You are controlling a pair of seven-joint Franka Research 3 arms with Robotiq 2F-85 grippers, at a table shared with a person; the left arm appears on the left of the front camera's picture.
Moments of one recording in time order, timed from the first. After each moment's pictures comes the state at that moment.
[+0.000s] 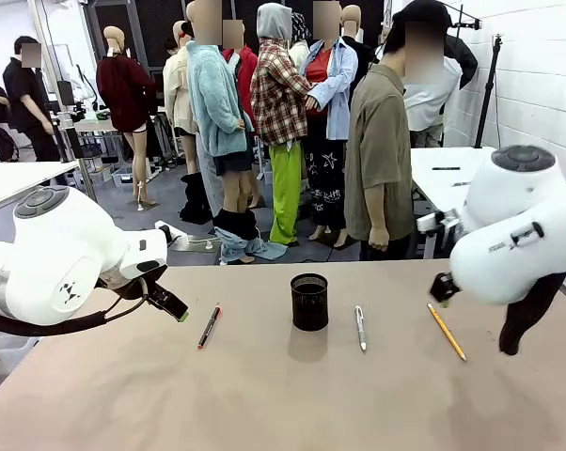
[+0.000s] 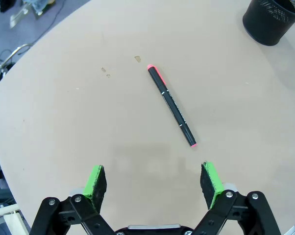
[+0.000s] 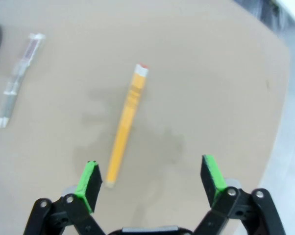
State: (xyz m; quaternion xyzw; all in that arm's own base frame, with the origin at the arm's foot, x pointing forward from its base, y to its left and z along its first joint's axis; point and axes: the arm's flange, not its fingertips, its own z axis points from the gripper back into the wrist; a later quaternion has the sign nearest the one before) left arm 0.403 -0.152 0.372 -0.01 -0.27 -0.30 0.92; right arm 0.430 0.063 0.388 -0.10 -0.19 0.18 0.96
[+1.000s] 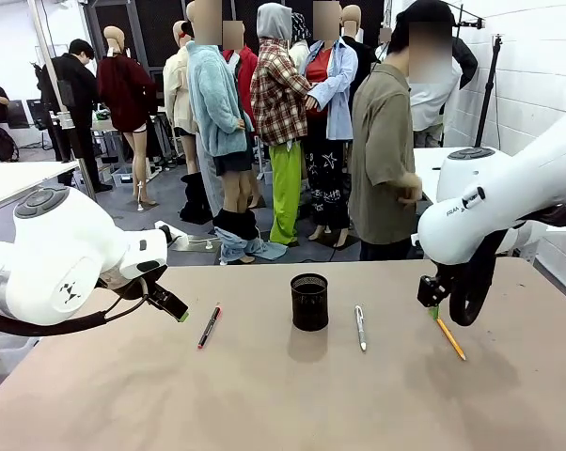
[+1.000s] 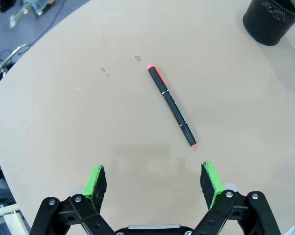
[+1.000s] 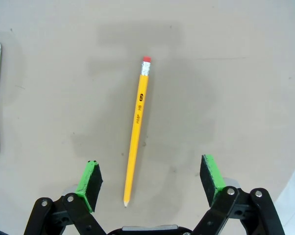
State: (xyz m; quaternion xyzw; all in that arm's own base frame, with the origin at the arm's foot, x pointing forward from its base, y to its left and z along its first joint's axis) left arm 0.403 -0.152 0.371 -0.01 -0.27 -0.30 0.92; right arm 0.497 0.083 0.338 -0.05 -0.05 0.15 0.99
